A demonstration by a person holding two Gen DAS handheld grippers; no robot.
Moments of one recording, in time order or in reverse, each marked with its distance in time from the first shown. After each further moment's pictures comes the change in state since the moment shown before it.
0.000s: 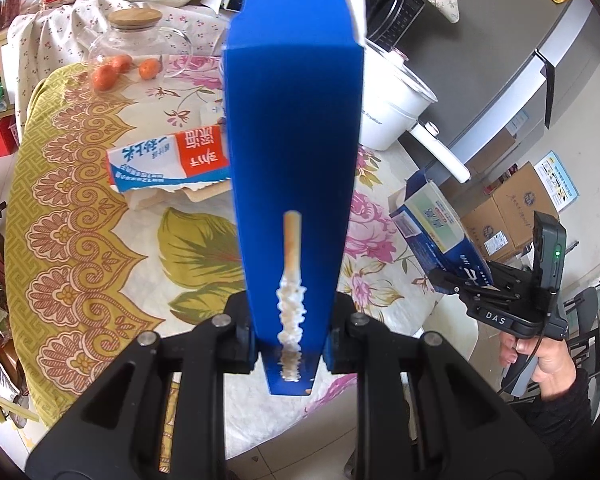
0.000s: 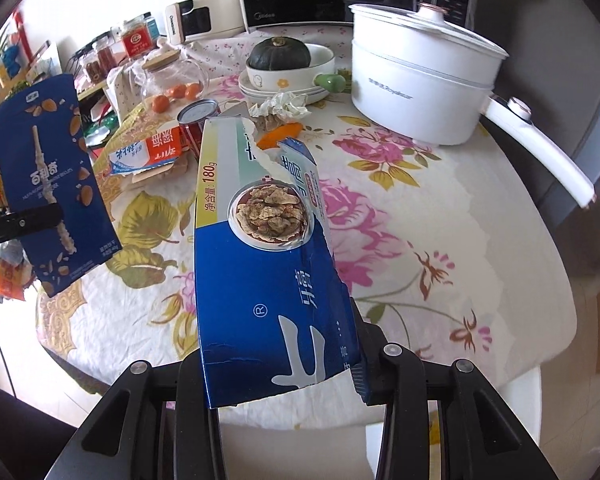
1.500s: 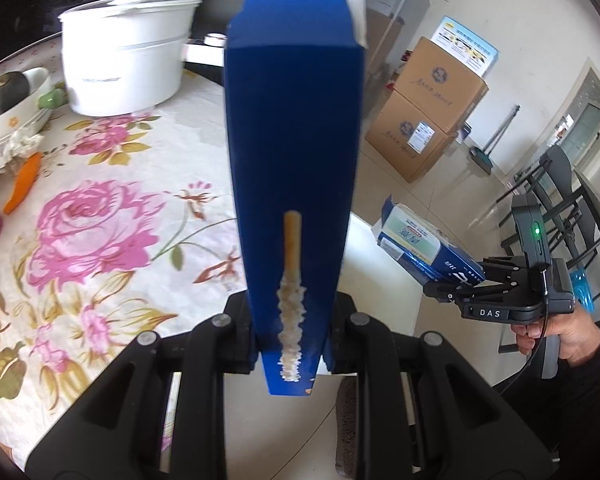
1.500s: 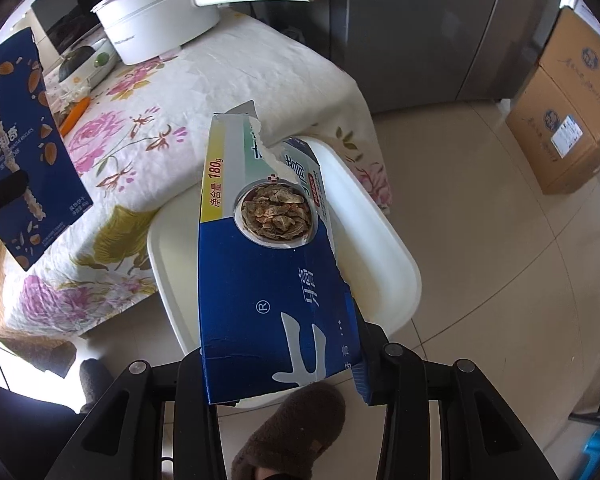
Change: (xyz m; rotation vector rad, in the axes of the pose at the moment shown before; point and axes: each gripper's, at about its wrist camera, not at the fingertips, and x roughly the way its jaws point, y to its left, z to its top) left arm 0.117 -0.240 -0.044 0.454 0.133 -0.211; right arm -0.079 -0.201 -0.186 0.429 0.180 -0.195
